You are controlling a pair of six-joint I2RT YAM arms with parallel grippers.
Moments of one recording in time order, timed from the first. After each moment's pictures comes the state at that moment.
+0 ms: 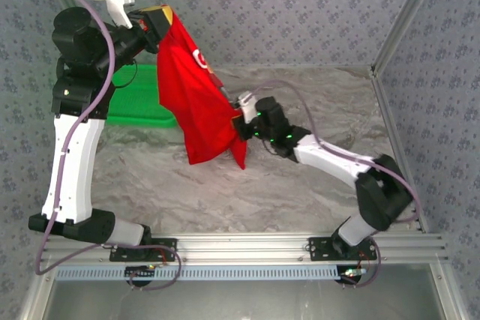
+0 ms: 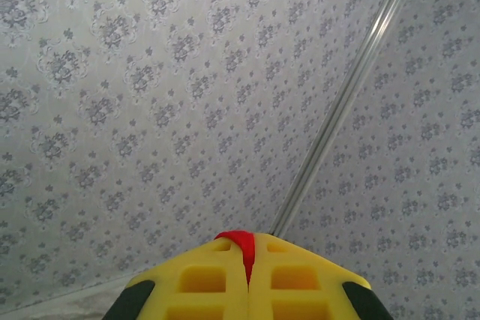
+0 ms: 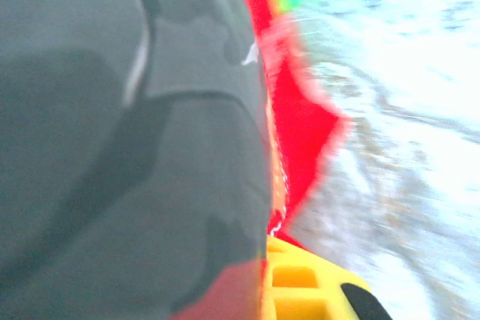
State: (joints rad) left arm -0.24 1.41 2.01 -0.49 0.43 -0.41; right arm 0.68 1.50 1.07 0.00 -0.08 0.07
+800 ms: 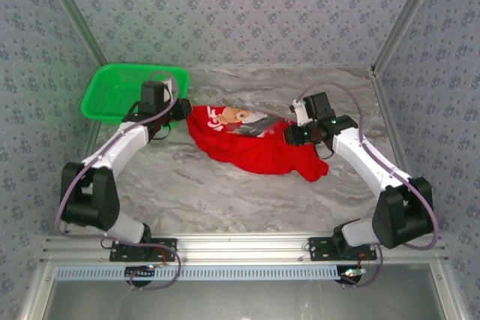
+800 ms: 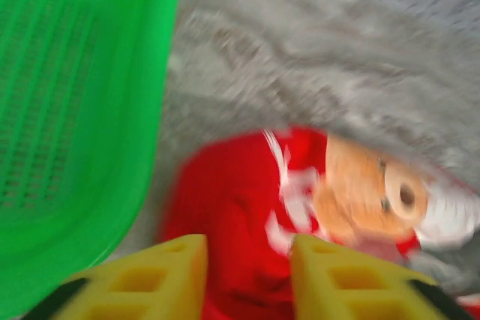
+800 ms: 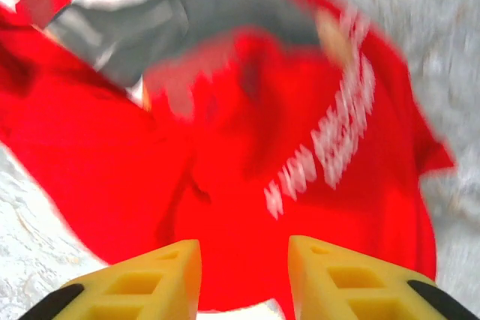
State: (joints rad) left arm -0.22 1.53 1.05 -0.21 0.18 -0.44; right arm 0.33 1.40 1.06 -0.67 -0.15 0.09
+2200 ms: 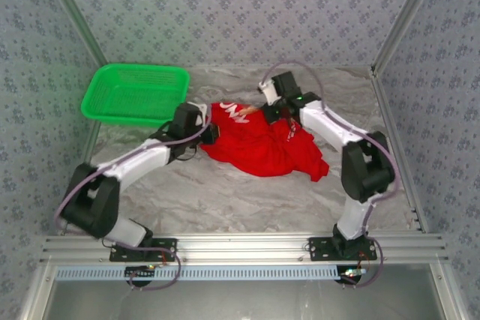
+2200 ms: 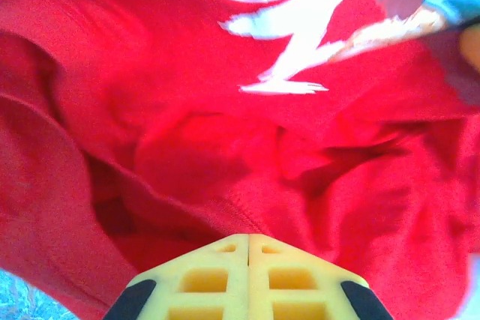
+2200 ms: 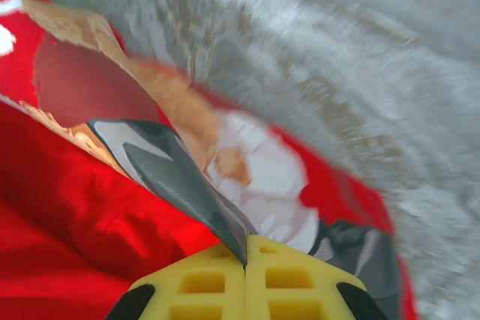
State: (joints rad) left arm -0.50 1.41 0.89 -0.10 0.18 -0.47; right arm 0.43 1.75 1.43 -0.52 -0.07 -0.13
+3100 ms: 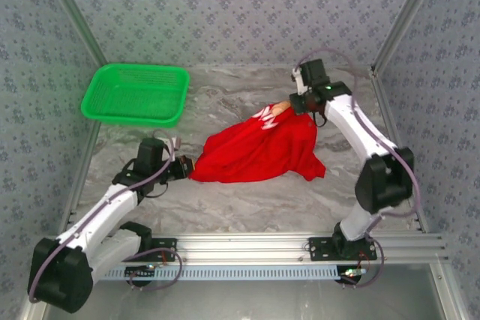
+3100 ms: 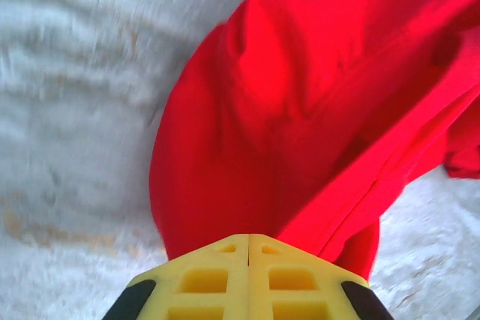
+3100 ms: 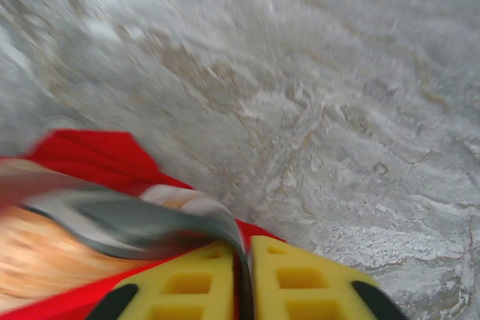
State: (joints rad) left arm -0.36 0.95 0.47 -0.32 0.34 -0.54; right arm 0.30 1.71 1.49 -0.77 0.11 0.00
